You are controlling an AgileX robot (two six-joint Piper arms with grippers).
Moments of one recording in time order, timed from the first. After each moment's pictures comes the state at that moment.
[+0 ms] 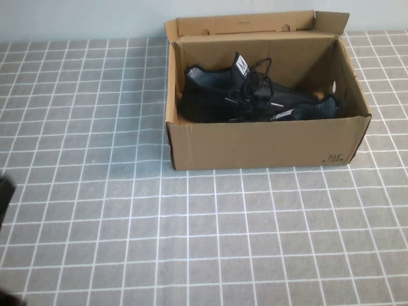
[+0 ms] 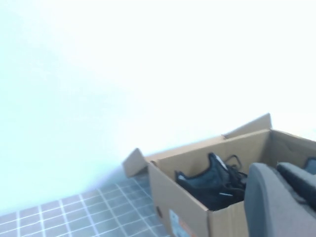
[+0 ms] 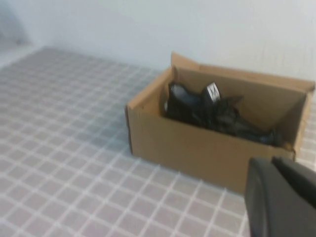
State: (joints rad) right arm 0.43 0.16 -0.78 0.18 0.86 -0.03; left arm -0.48 0.30 -0.29 -0.41 -0.06 0.58
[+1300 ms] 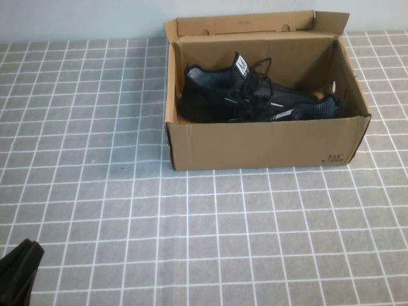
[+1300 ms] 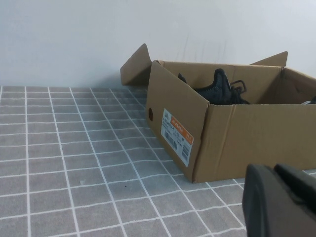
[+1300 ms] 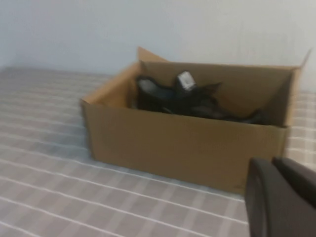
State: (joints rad) right arm 0.43 0.17 -0.25 0.20 0.24 -0.03; left arm -0.48 0.18 0.03 -0.66 -0.14 0.58
